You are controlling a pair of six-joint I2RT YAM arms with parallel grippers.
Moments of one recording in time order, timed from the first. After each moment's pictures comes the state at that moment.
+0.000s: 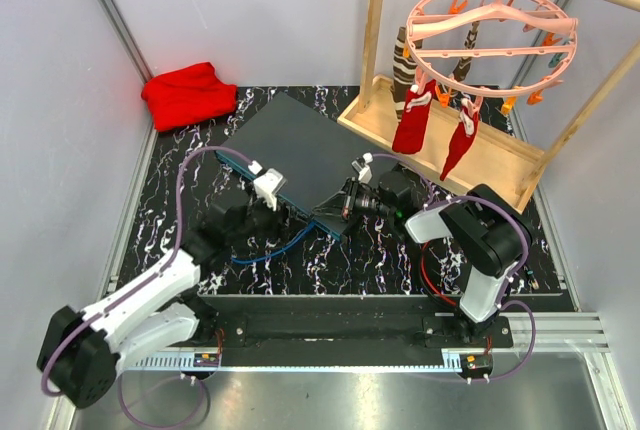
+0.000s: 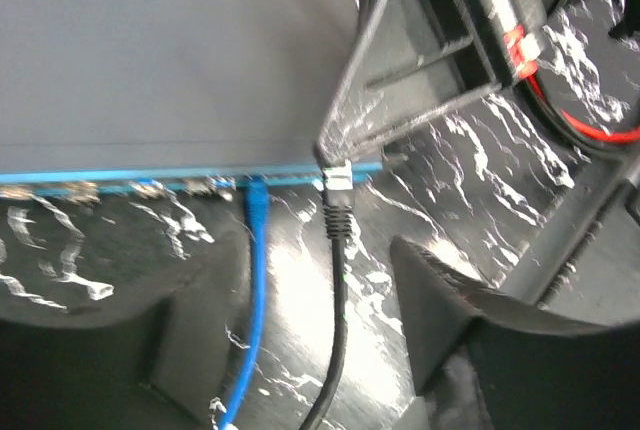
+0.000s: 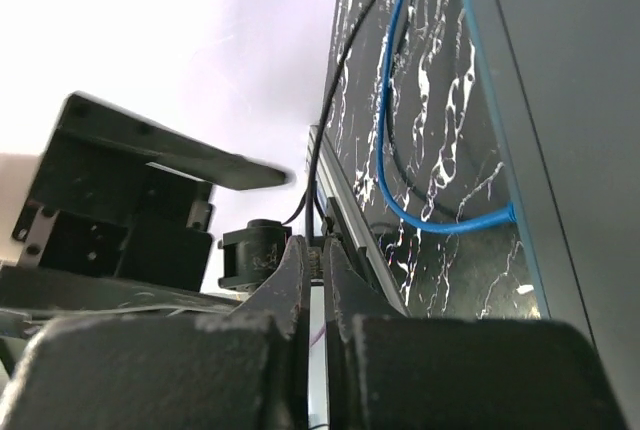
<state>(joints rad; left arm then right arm) -0.60 0.93 0.52 -0.02 0.29 -0.18 0.61 1.80 0.64 1.00 -0.67 1.26</state>
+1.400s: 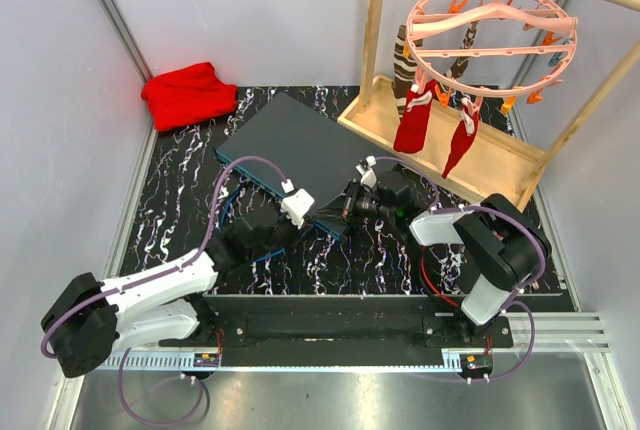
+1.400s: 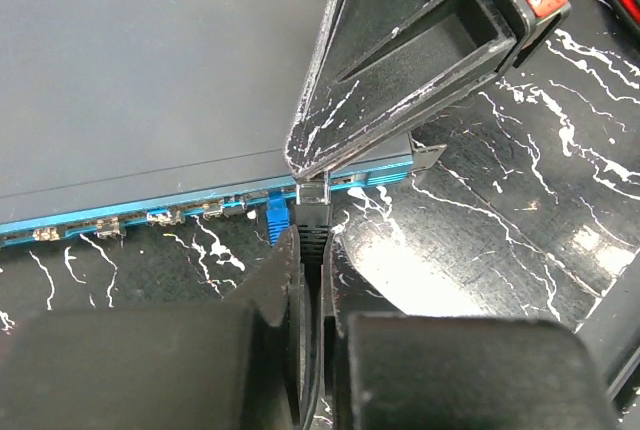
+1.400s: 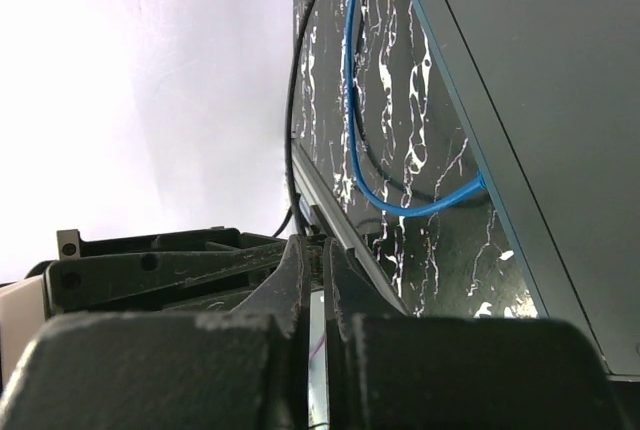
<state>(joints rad) -0.86 1.03 0.46 0.14 -0.05 0.00 0.63 1.69 0.63 0.77 -0.58 1.25</state>
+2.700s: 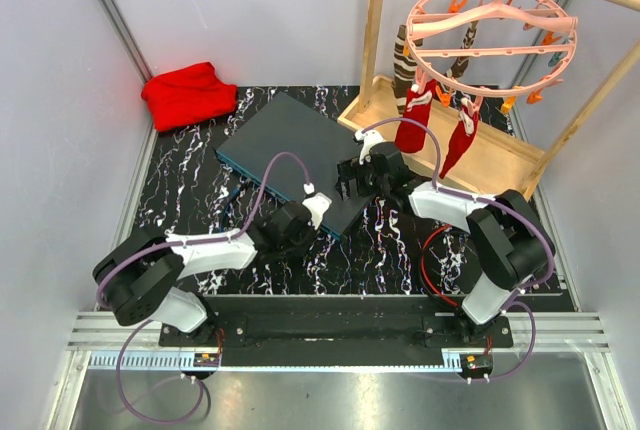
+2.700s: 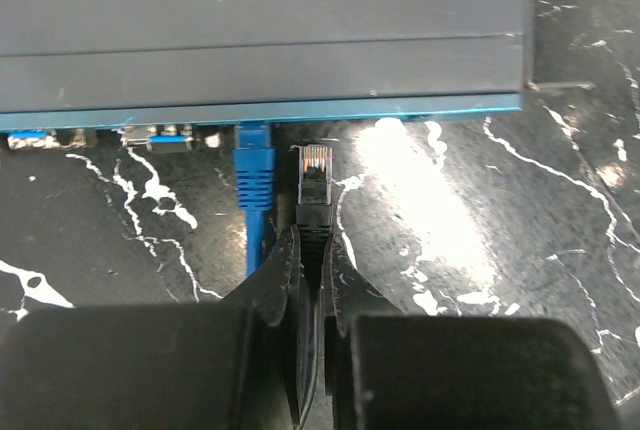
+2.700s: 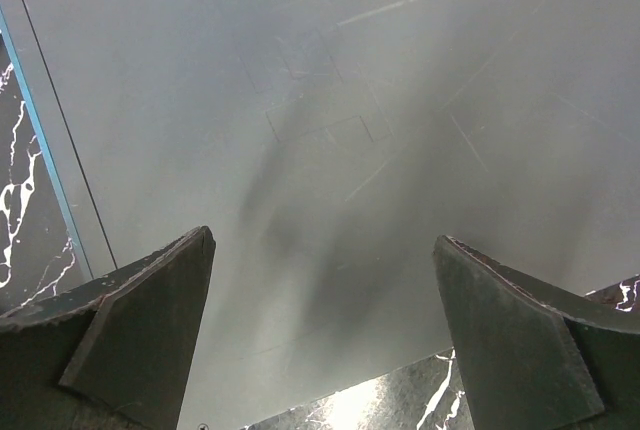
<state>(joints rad) -0.88 1.43 0.58 0.05 -0.12 -0.15 0.57 1.68 0.93 0.17 -0.07 0.22</state>
